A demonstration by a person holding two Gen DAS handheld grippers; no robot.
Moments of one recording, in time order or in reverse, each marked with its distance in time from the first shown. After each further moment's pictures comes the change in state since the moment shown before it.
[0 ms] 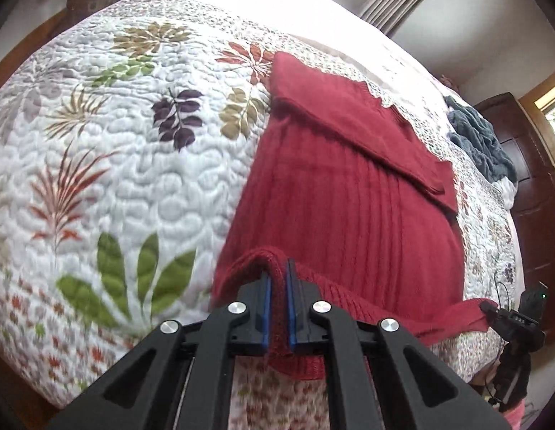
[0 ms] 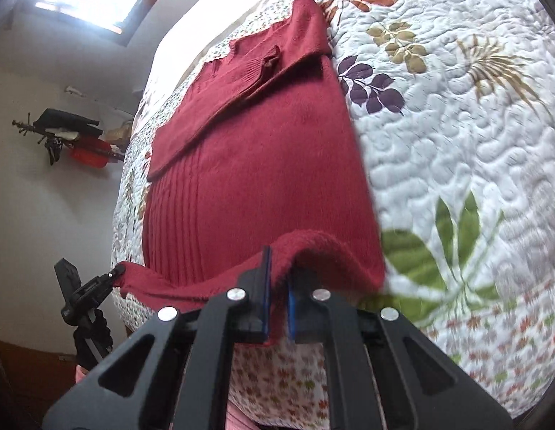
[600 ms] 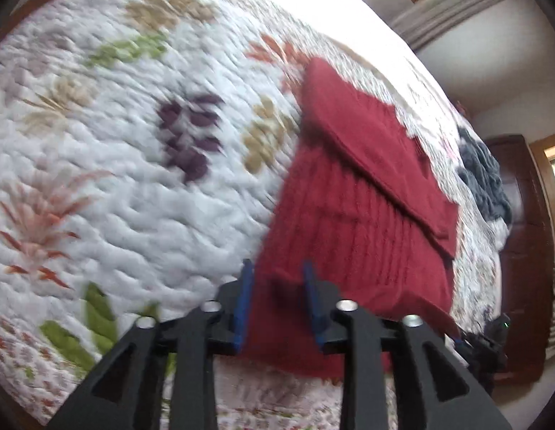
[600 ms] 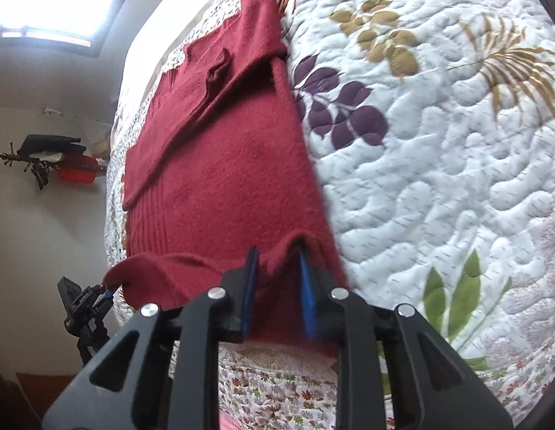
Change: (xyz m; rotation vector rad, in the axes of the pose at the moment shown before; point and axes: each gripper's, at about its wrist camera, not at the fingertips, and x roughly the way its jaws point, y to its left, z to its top) left arm 0.021 0.042 0.049 -0.164 0.026 -0.046; right arm 0.023 -0.044 0.048 0.109 0.052 -0.012
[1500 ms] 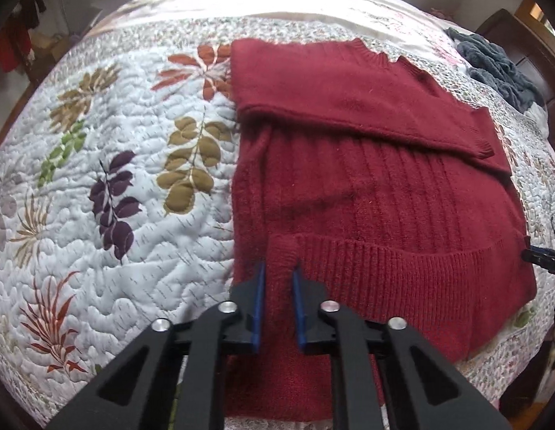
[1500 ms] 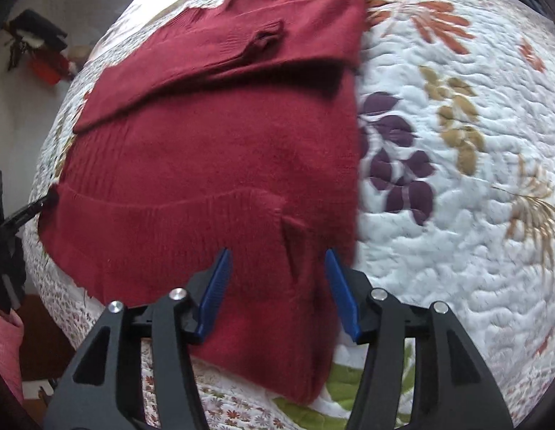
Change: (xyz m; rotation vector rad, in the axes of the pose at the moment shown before) left arm 0.062 -0.082 -0.003 0.463 0.034 0.239; right arm 0.054 0.061 0.014 -0.429 0.058 -0.321
